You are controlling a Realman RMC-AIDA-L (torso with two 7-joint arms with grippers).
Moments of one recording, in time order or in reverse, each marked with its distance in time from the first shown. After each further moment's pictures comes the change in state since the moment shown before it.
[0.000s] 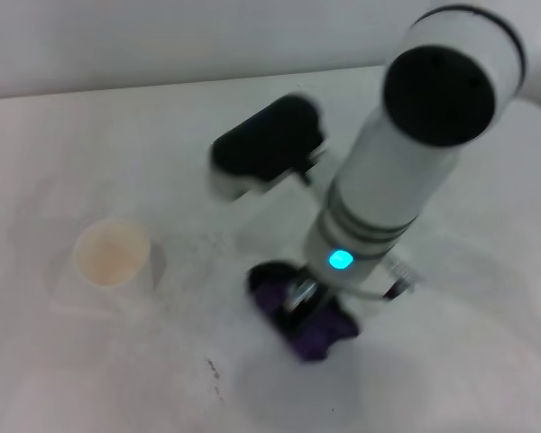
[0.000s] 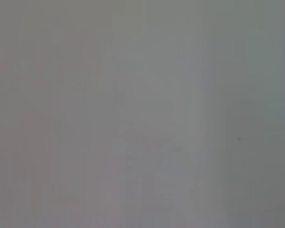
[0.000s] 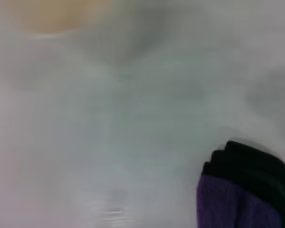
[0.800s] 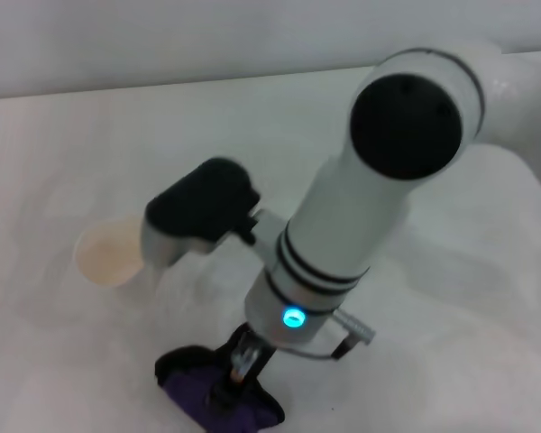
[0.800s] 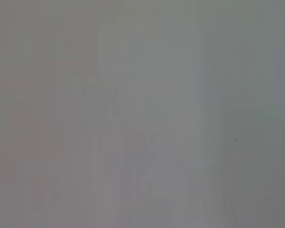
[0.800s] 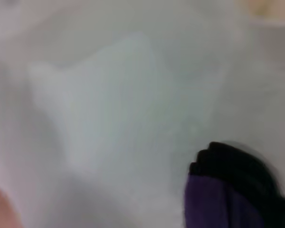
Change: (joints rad) left arm -0.004 -0.004 0.000 0.000 0.005 -0.001 0.000; right arm 0.051 -0.002 -0.130 0.077 0.360 -0.167 -0.200
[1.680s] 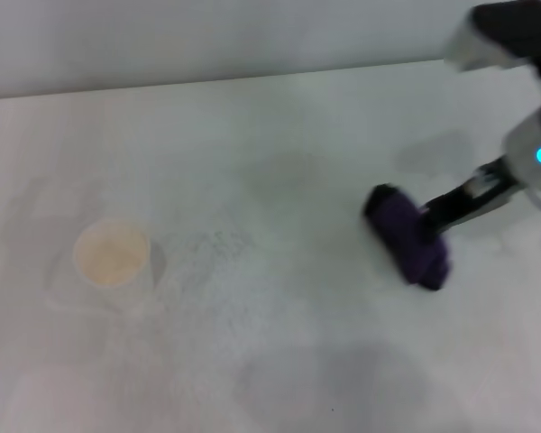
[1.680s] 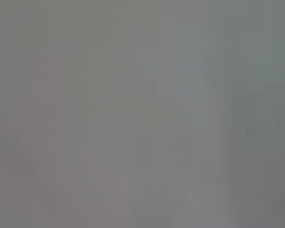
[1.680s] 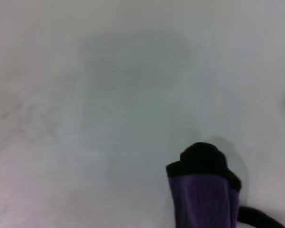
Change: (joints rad) left arm -0.001 0.000 -0.012 0.000 -0.006 0.031 0.000; right arm -0.328 -0.020 0.918 -0.094 -0.534 0.337 -0.279
